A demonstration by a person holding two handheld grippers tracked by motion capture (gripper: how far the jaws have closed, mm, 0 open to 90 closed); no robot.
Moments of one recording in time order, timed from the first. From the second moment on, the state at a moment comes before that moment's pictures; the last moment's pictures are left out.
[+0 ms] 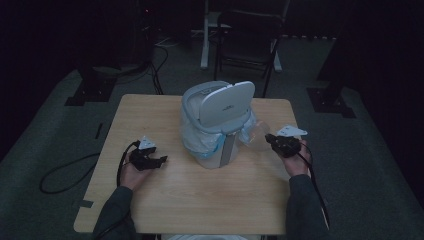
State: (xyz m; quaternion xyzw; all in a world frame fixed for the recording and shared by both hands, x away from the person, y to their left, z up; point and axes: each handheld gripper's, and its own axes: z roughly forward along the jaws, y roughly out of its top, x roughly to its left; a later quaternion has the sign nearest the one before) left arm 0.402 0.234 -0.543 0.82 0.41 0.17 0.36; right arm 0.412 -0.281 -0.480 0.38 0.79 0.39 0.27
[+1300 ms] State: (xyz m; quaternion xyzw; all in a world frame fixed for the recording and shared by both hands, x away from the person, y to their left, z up) left arm 0.402 0.234 -0.543 0.82 0.41 0.17 0.36; right arm 0.417 -0.291 -0.438 0.38 0.78 0.39 0.32
